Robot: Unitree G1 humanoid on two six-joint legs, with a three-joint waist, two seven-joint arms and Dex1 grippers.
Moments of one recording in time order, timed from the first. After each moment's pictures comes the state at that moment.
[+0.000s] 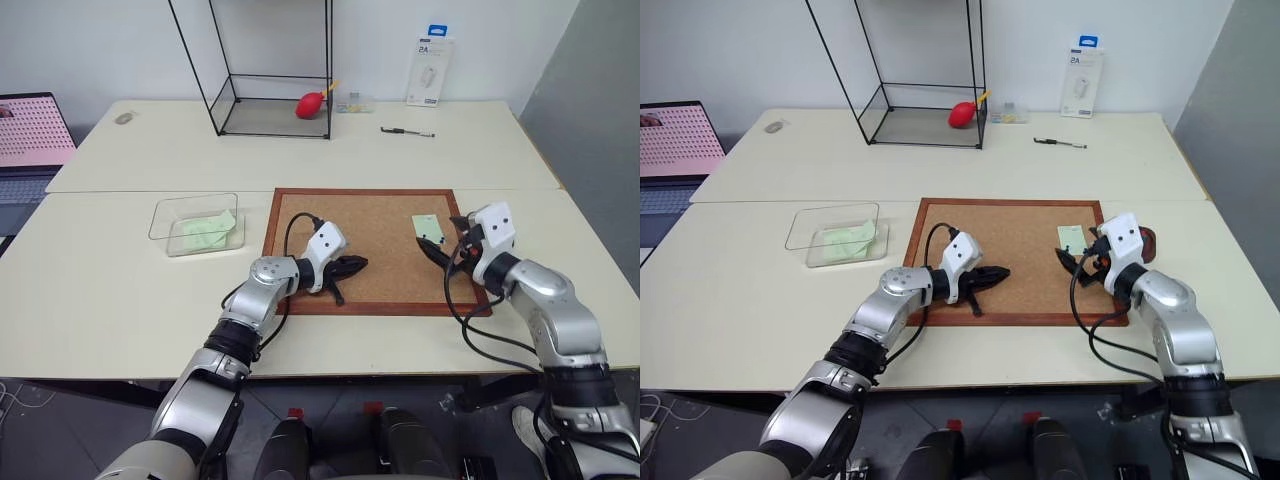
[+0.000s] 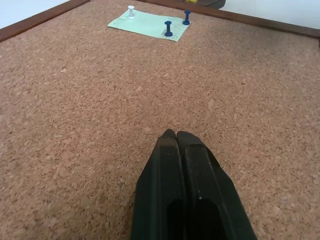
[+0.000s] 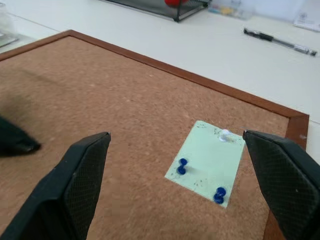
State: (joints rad) left arm -0.67 0.25 -0.26 0.55 -0.11 0.10 -0.87; right arm -0.45 -0.46 -0.05 0.07 0.24 0.43 0.54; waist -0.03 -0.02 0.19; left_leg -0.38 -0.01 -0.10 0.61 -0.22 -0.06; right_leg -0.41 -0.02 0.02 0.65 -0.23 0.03
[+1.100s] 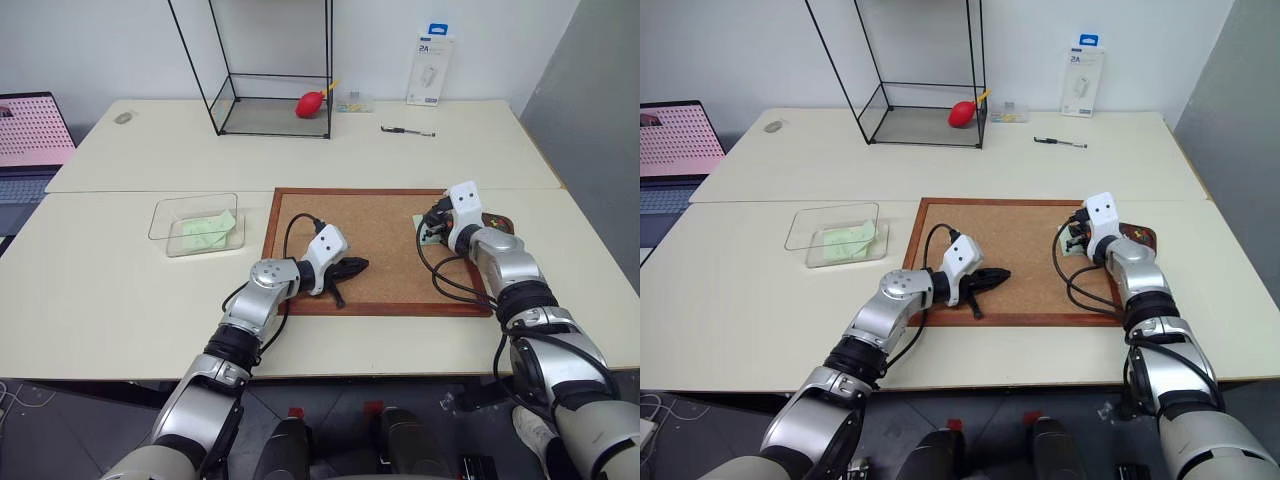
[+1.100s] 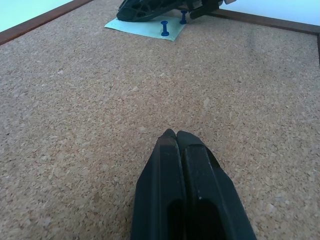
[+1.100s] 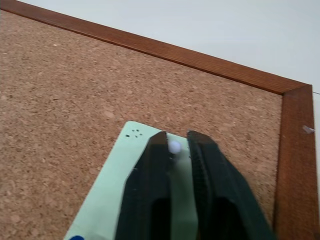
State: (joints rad) left arm -0.63 0.24 -0.25 0.48 -0.09 0.13 -0.86; right arm -0.89 -0.36 -0.02 0.95 0.07 0.12 0.47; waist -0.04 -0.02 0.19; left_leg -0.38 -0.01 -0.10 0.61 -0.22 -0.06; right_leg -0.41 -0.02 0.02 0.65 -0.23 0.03
